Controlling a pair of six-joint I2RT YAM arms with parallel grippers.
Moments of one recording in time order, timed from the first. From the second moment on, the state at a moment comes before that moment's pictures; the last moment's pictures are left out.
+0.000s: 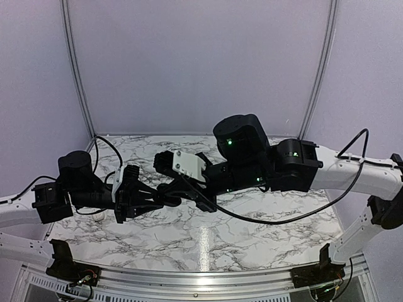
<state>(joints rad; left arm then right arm) -0.98 0.89 0.64 0.05 0.47 0.28 1.29 1.51 1.48 -0.44 -0.13 -0.36</state>
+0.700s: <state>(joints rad) -0.98 0.89 0.64 0.04 0.47 0.28 1.32 1.57 1.54 -0.50 -0.08 -0.42</state>
